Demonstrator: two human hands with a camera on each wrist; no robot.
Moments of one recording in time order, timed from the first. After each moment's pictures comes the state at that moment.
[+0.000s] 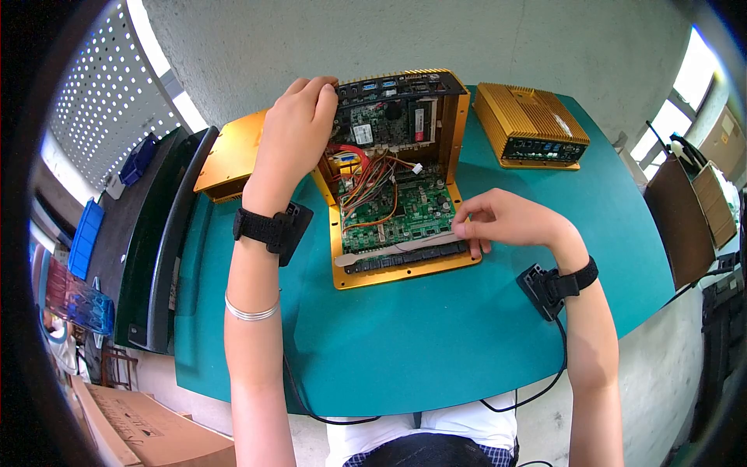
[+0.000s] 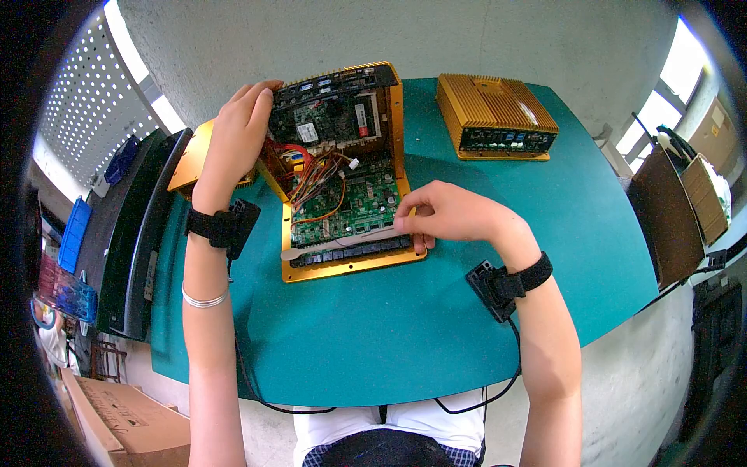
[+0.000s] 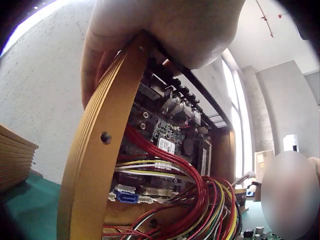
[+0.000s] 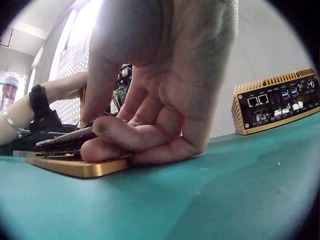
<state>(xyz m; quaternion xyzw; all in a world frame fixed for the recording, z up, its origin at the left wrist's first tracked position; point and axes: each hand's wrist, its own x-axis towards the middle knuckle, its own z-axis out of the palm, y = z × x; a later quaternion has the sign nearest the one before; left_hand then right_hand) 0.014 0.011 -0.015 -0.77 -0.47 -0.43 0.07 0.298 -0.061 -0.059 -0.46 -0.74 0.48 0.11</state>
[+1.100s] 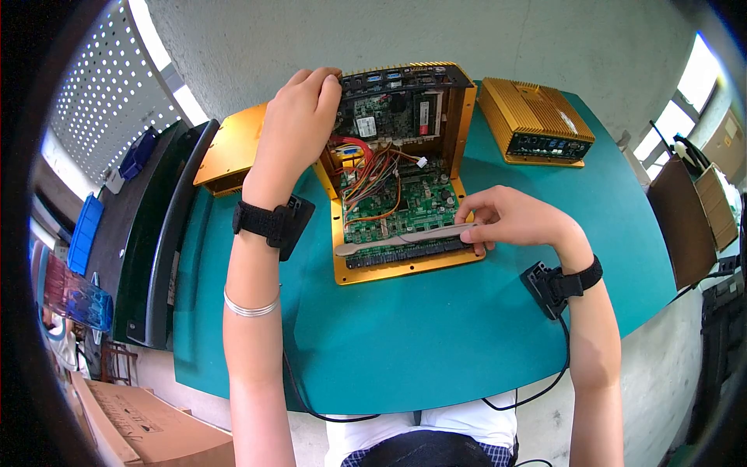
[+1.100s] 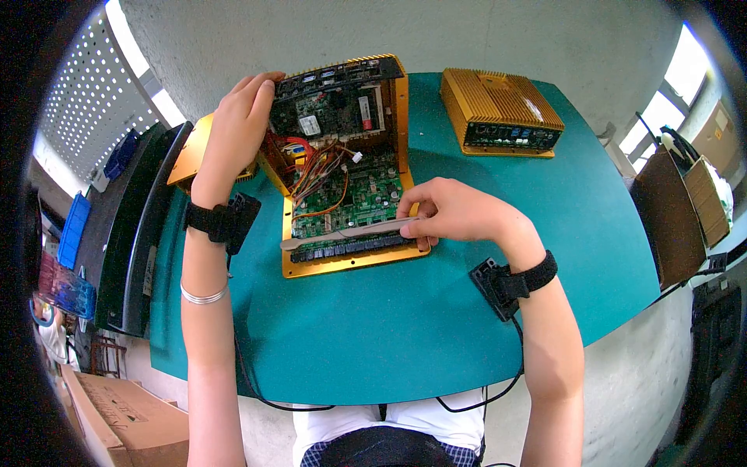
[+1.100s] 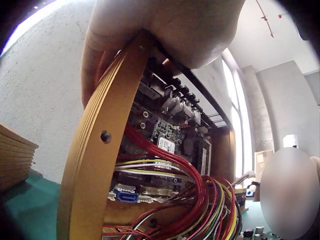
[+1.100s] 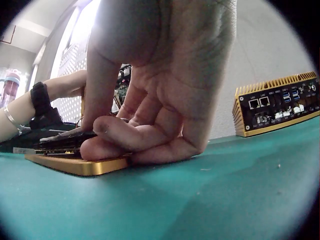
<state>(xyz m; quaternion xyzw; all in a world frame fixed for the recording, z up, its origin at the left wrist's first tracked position) 0.013 0.014 -0.018 -0.77 -0.46 -0.44 0.09 0.296 -0.063 -0.057 -0.46 -0.75 0.47 0.10</state>
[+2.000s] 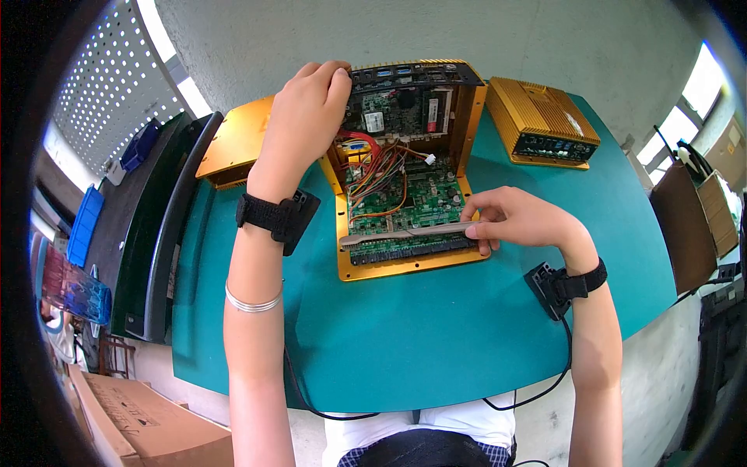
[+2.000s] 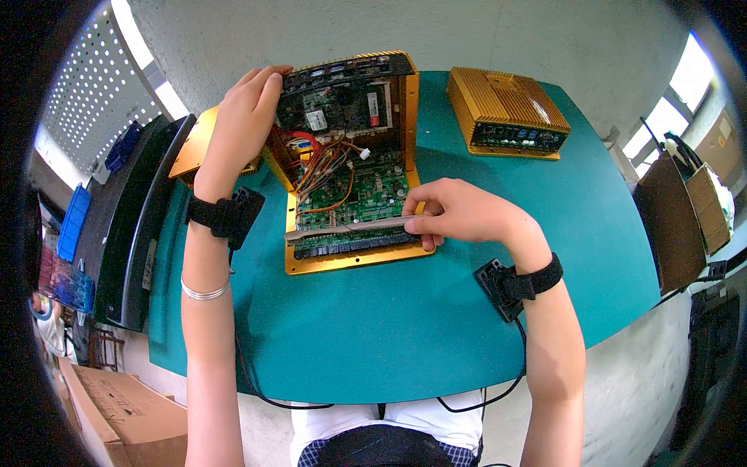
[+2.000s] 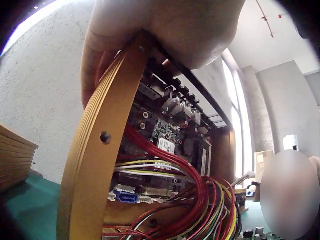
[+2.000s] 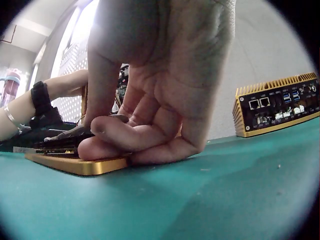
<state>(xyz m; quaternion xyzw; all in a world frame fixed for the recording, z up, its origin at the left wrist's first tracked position) 0.014 0.013 -0.017 -0.77 -0.46 -0.43 0.09 0.297 -0.062 -0.056 -0.45 -0.76 0.46 0.09</state>
